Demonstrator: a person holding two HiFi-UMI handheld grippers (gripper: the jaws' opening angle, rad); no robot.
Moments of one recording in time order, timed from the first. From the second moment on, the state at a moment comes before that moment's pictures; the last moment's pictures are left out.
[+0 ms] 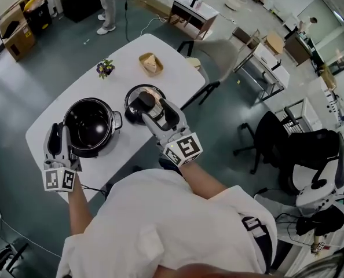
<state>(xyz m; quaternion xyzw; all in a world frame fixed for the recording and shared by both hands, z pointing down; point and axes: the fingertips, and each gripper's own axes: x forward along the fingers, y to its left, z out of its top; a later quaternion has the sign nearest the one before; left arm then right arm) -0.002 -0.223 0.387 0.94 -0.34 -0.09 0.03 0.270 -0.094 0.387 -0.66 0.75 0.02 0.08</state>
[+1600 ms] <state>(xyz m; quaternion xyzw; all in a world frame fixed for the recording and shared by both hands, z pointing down) -0.100 -0.326 0.584 0.69 -0.23 -0.22 0.65 0.361 -0.239 0.581 -0.52 0.77 -0.29 -0.24</state>
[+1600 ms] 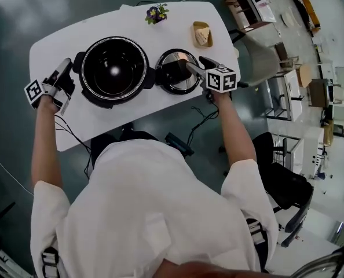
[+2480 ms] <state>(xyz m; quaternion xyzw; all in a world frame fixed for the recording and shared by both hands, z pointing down) -0.084 -0.325 0.603 0.67 -0.20 -0.27 0.66 0.380 -0.227 0.727 -0.49 0.67 -0.40 -0.38</state>
